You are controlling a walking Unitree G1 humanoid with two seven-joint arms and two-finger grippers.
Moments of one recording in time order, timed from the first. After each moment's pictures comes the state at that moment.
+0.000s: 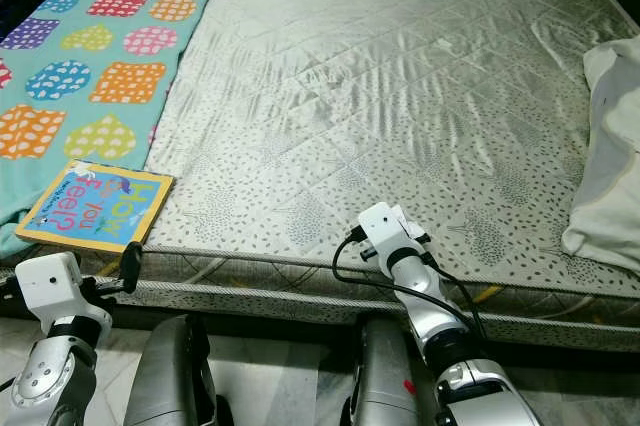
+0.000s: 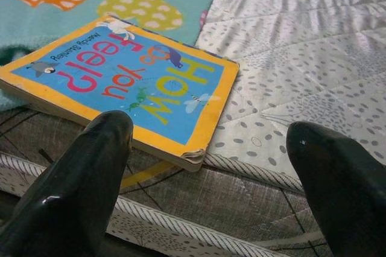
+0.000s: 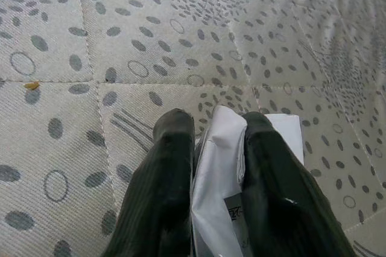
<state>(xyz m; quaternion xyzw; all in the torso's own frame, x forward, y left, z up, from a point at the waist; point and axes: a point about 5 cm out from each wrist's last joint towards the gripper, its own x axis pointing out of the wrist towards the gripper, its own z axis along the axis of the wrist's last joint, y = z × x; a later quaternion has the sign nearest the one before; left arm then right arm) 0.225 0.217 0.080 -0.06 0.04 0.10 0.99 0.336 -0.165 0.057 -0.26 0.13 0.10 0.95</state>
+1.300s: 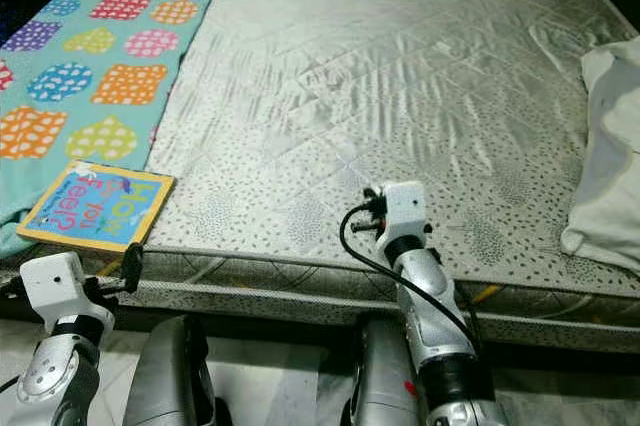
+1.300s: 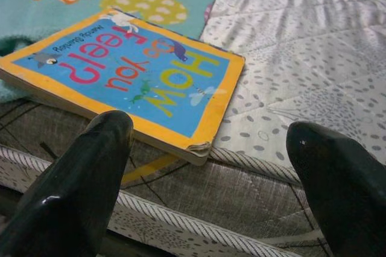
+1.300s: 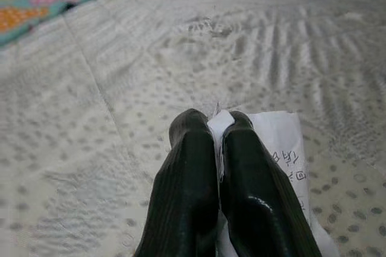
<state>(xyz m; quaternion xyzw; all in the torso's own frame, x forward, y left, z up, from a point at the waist) 0.229 0.219 0.072 -0.06 0.05 0.10 0.99 0.316 -0.146 0.108 0.02 0.01 0.10 0.99</state>
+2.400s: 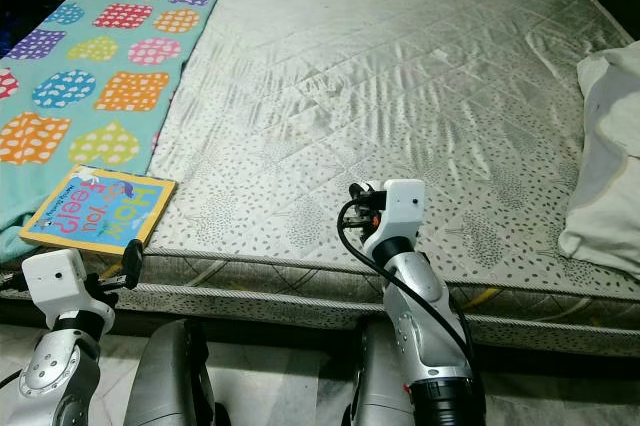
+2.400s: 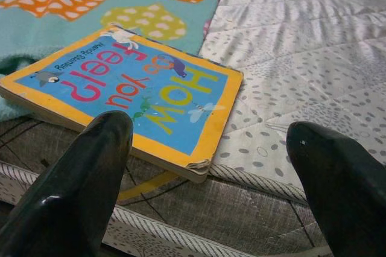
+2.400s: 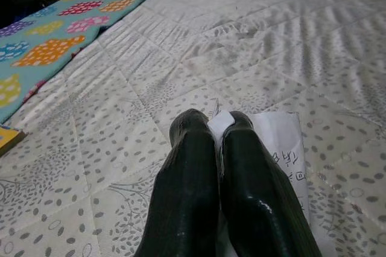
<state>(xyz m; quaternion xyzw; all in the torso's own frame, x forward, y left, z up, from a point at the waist) 0.235 0.221 0.073 -0.06 0.04 0.10 0.99 0.306 -0.133 0.120 0.09 0.02 0.12 0.99</state>
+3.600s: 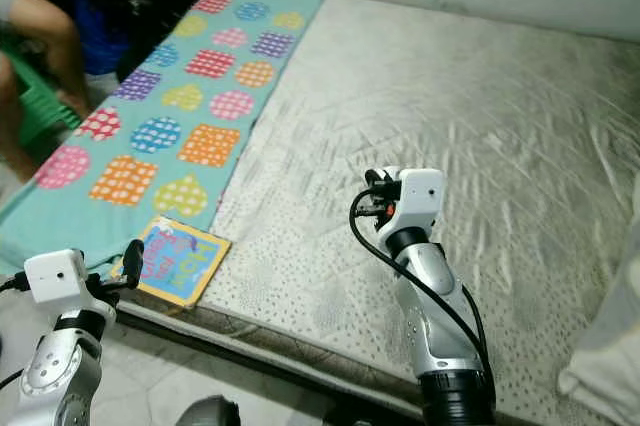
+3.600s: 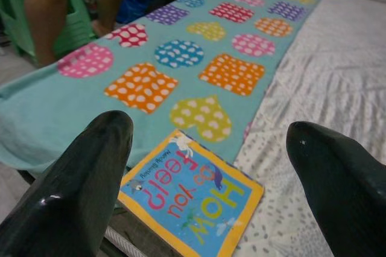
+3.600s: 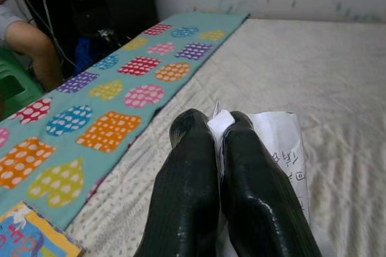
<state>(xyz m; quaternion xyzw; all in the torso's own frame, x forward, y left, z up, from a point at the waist) 0.236 0.221 0.072 -0.06 0.04 0.10 0.99 0.314 -0.146 0.134 0.07 -0.02 0.09 0.99</state>
